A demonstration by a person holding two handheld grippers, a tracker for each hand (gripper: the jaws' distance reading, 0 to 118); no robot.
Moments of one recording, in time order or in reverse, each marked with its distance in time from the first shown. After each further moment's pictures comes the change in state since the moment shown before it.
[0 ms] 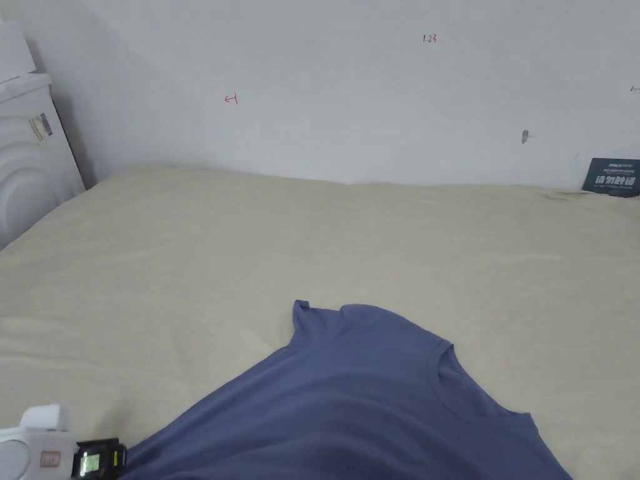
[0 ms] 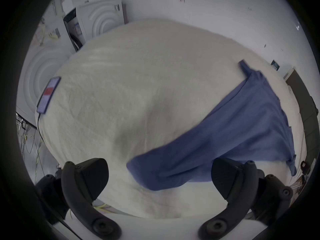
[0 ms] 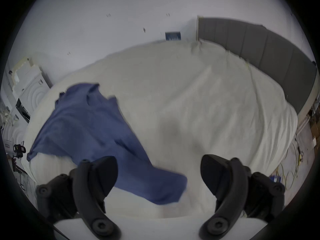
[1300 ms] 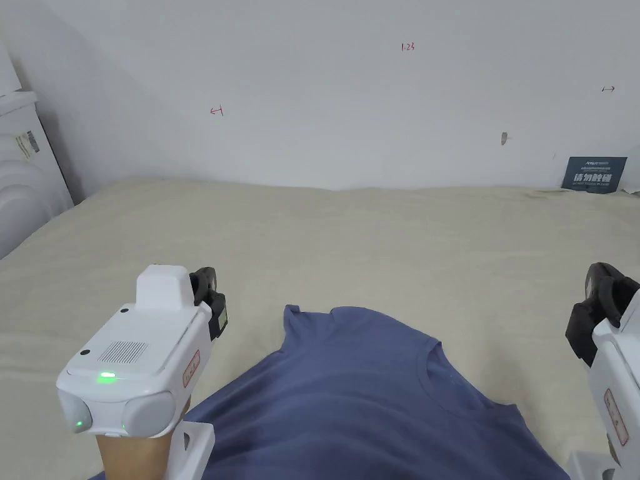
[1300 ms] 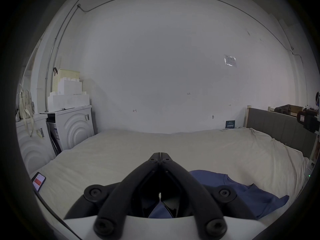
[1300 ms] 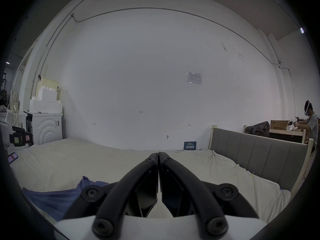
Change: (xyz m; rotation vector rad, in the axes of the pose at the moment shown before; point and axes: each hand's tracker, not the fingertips) left arm 0.172 0.050 0.101 0.827 -0.192 -0.188; right arm -0.165 0.110 0.099 0.792 0.003 0.178
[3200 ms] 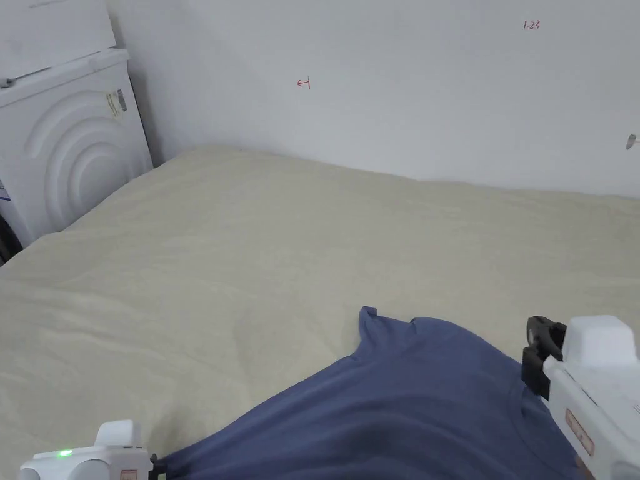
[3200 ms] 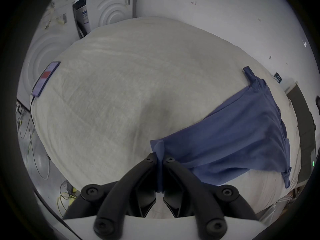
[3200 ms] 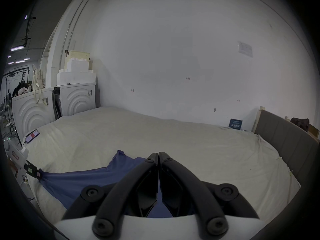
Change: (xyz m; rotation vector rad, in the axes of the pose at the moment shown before) left arm -0.180 -0.180 -0.018 -0.900 0.222 0.294; right arm -0.127 -0.058 -0.131 -0.312 0.387 0.069
